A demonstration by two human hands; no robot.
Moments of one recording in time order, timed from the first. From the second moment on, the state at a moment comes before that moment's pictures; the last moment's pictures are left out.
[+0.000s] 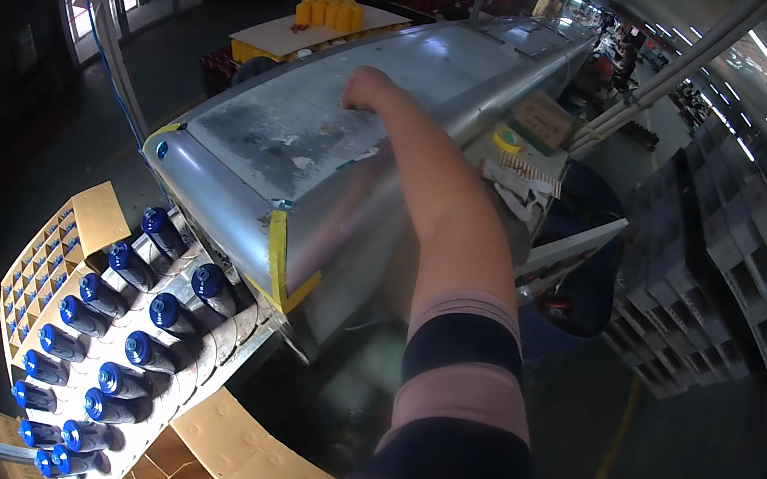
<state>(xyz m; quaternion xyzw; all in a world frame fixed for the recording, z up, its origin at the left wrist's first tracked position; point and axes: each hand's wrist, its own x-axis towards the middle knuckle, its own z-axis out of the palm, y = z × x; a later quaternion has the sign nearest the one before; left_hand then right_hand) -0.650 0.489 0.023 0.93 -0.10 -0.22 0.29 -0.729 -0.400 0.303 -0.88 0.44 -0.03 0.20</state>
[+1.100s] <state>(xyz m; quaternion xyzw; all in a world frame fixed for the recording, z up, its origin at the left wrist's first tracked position) -0.664 0.532 0.027 0.93 -0.03 -0.16 0.33 -0.800 -0.344 0.364 -0.60 0.47 -0.28 0.58</state>
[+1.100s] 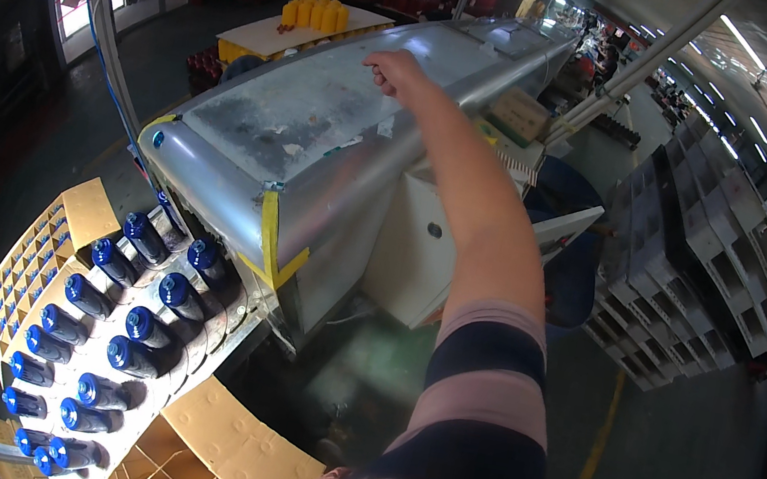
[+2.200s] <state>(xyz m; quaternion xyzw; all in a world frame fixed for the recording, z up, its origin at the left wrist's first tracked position) -0.683 0.502 0.087 0.93 0.03 -0.13 0.35 -0.790 -0.268 0.357 -0.90 0.25 0.02 0.36</state>
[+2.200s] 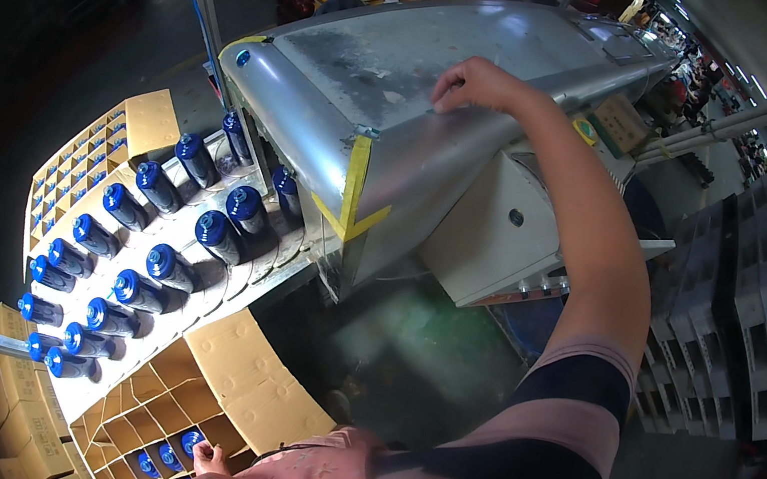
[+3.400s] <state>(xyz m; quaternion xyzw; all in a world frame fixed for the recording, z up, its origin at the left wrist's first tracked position) -0.686 0.499 0.099 0.93 0.04 -0.13 0.35 -0.773 -0.256 0.369 -0.97 0.20 0.03 0.11</state>
